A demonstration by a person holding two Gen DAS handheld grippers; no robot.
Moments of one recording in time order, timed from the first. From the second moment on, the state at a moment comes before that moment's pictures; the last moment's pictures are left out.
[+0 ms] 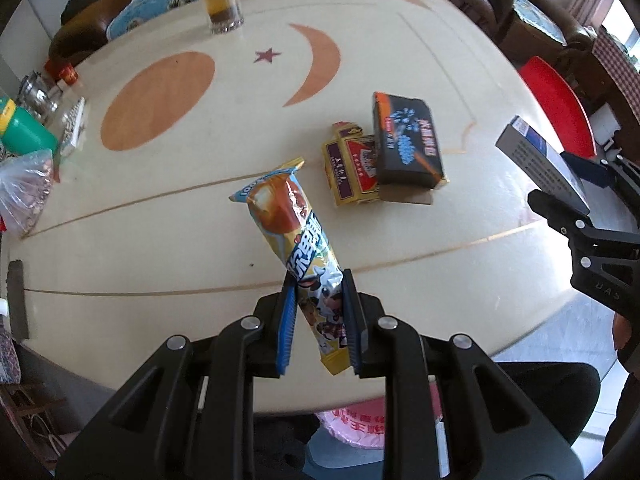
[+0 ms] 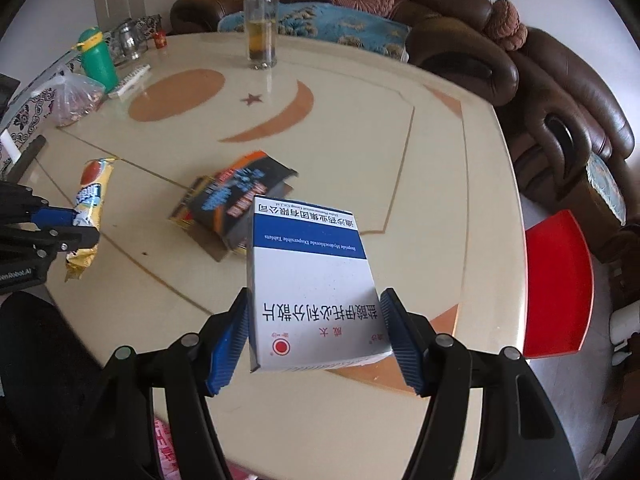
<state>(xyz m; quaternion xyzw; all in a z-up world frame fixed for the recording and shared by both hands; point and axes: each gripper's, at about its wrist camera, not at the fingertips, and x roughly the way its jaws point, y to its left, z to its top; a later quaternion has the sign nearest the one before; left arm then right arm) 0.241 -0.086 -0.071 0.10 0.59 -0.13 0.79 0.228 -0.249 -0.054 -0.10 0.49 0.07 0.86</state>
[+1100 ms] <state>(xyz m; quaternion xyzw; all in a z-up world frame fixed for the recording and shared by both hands) 0.123 -0.044 -0.016 0.17 0.54 -0.22 0.80 0.059 -0.181 0.018 -0.13 0.45 0.09 0.88</state>
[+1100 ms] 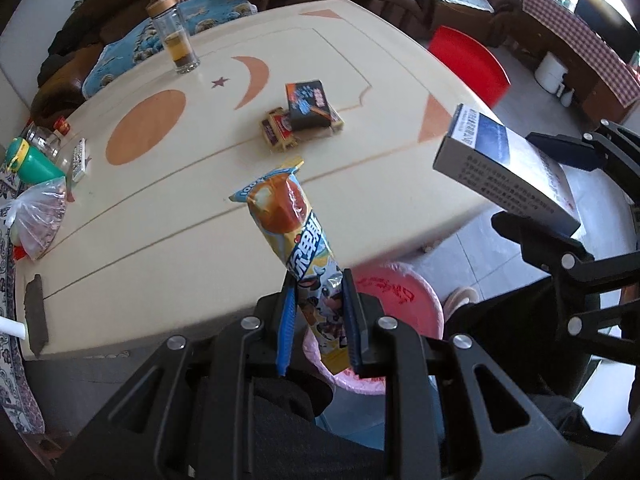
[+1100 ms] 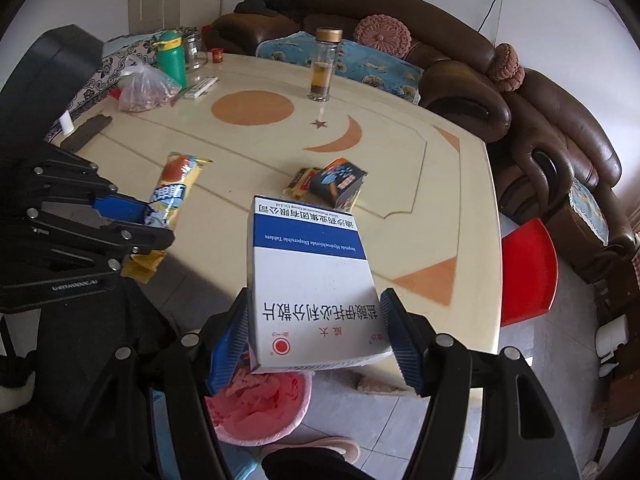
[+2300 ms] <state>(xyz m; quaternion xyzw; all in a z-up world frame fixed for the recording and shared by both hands) 0.080 -0.052 -0.199 0.19 0.64 -0.28 0.69 0.025 -0.153 -0.127 -0.12 0.57 0.11 0.80</state>
